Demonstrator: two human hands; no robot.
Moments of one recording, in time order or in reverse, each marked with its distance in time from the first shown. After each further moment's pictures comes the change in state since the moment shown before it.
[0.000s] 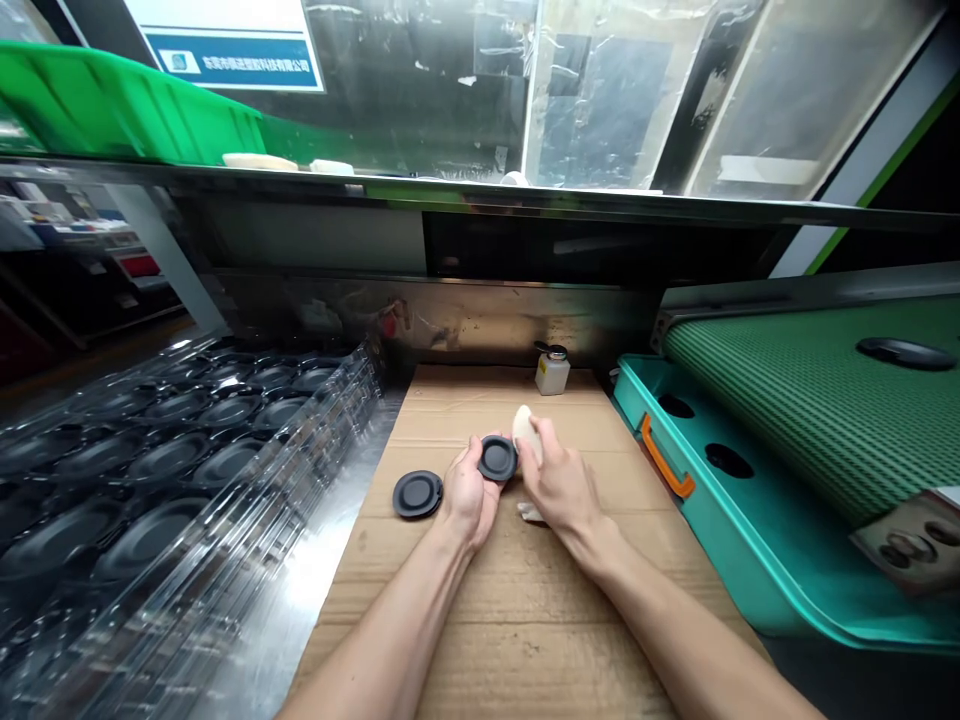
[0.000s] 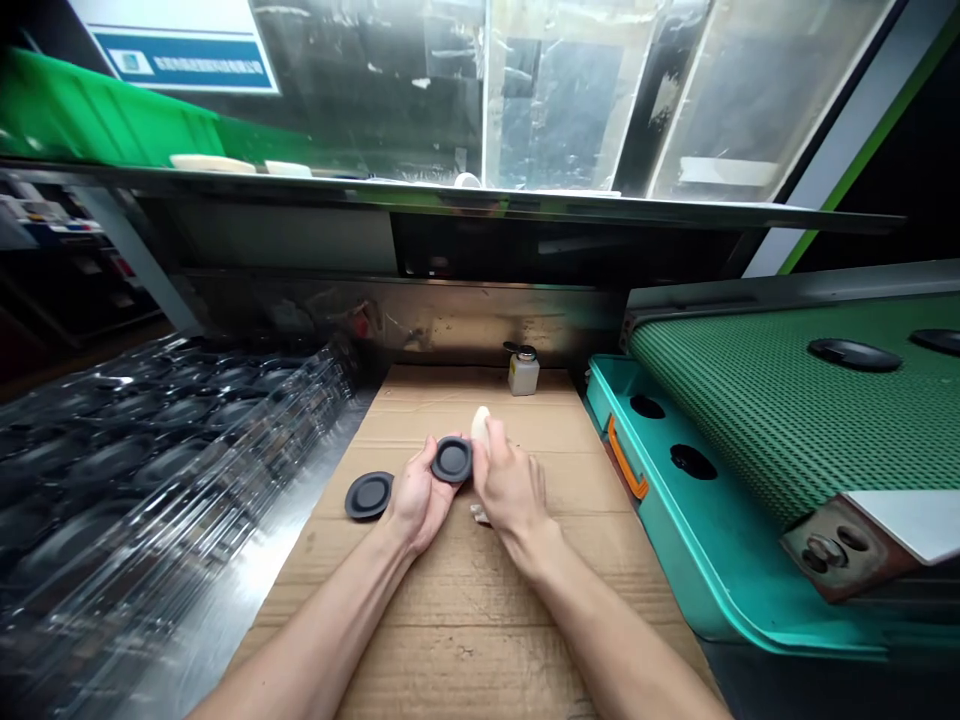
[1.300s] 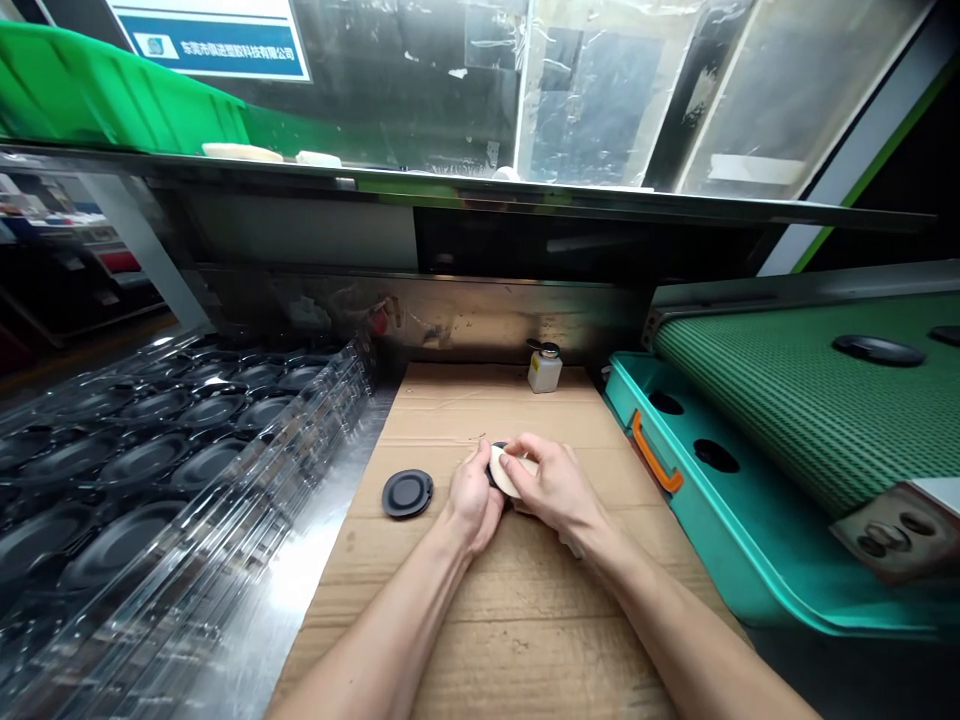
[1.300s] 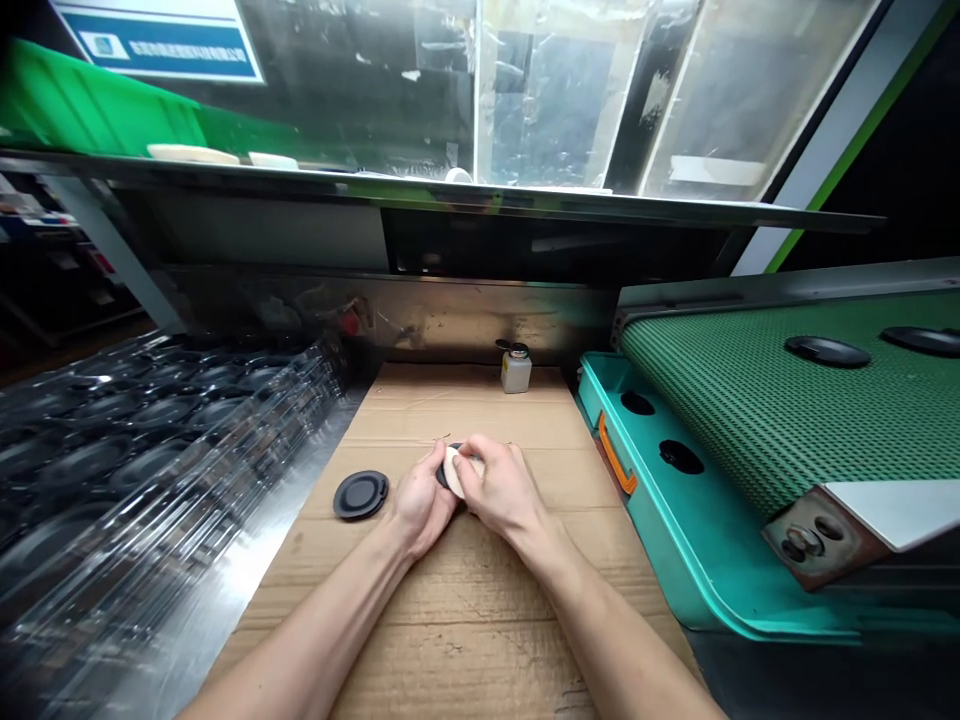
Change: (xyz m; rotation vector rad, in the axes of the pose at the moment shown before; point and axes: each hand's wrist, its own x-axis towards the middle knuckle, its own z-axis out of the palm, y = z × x) left_hand -0.001 -0.005 -0.001 0.073 -0.118 -0.096; right_hand 0.005 0.017 -0.008 0.417 -0.127 -0.149
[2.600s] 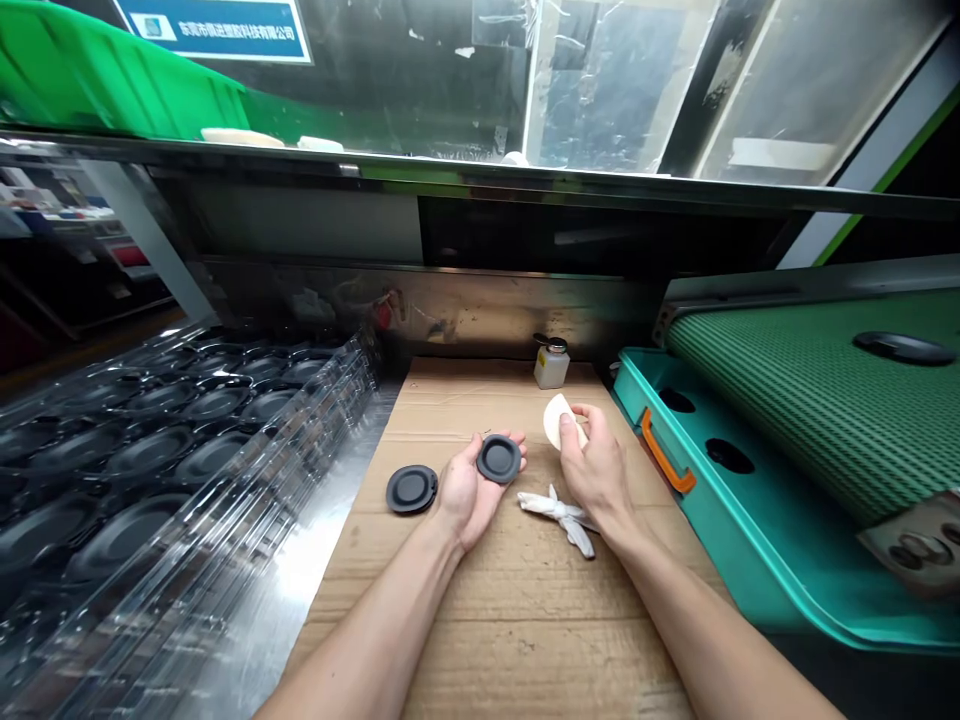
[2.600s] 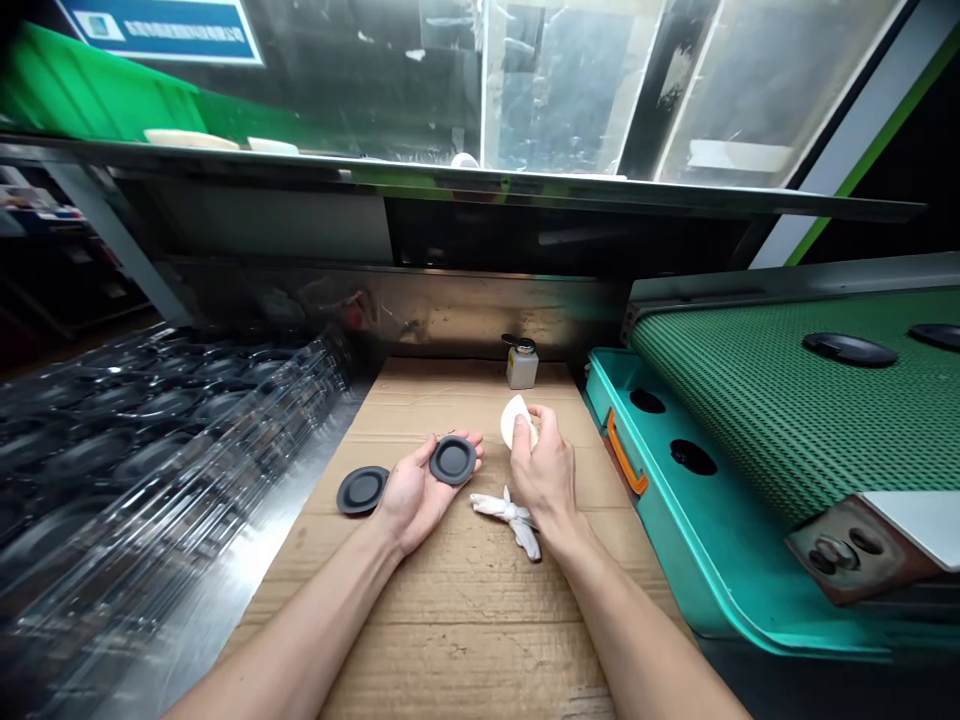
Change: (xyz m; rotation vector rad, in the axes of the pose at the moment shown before) left_hand -0.003 0.008 0.000 -0.054 0.033 -0.083; right_hand 0.004 0.026 -0.007 -0.092 0.399 0.318
